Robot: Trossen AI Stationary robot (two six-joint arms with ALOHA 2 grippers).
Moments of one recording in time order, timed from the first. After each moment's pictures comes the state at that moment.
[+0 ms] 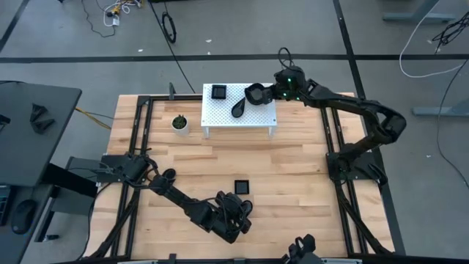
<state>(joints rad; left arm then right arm) -0.57 2.17 1.42 -0.15 -0.79 -1.17 -0.73 1.48 1.00 -0.08 -0.06 0.37</state>
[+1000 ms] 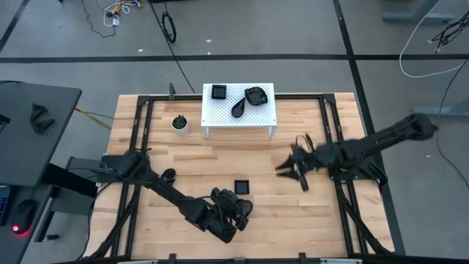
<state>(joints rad) -0.58 2.06 1.43 -0.30 -0.85 -1.22 0.29 0.85 0.36 0.19 0.09 0.39</state>
